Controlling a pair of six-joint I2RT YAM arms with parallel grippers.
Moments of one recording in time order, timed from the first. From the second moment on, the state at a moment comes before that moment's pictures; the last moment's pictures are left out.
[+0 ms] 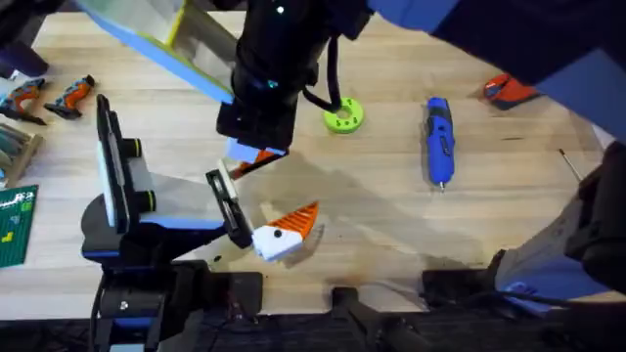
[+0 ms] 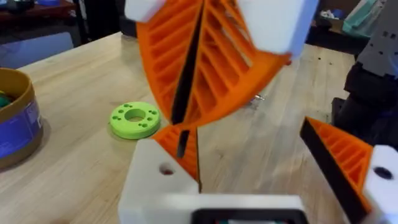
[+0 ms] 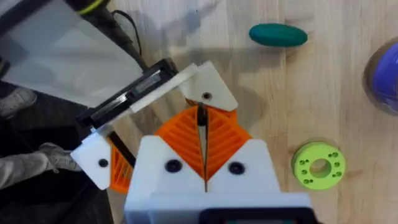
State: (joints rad) left arm 0.03 0.01 0.01 -0.12 1.13 0.00; right arm 1.00 1.90 2.07 -1.37 -0.20 -0.40
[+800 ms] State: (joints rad) left arm 0.03 0.01 0.01 -0.12 1.13 0.00; right arm 1.00 1.94 2.07 -1.37 -0.18 -0.40
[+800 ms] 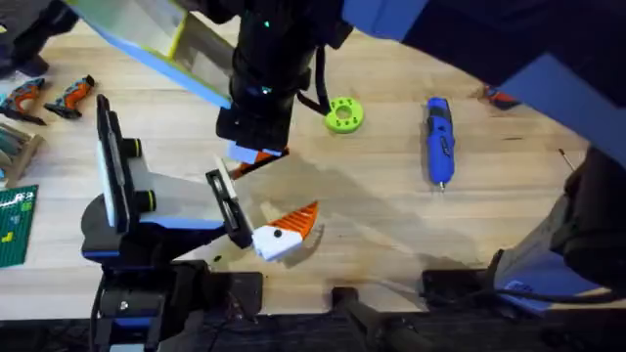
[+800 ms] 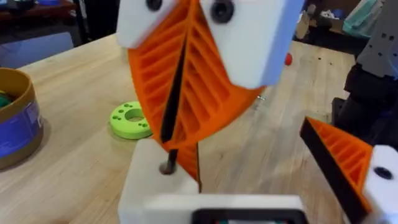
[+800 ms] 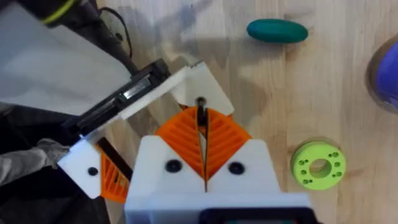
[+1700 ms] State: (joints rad) left arm 0.03 0.01 0.01 -0.12 1.13 -0.01; right arm 1.00 1.95 2.09 -1.36 -0.18 -0.40
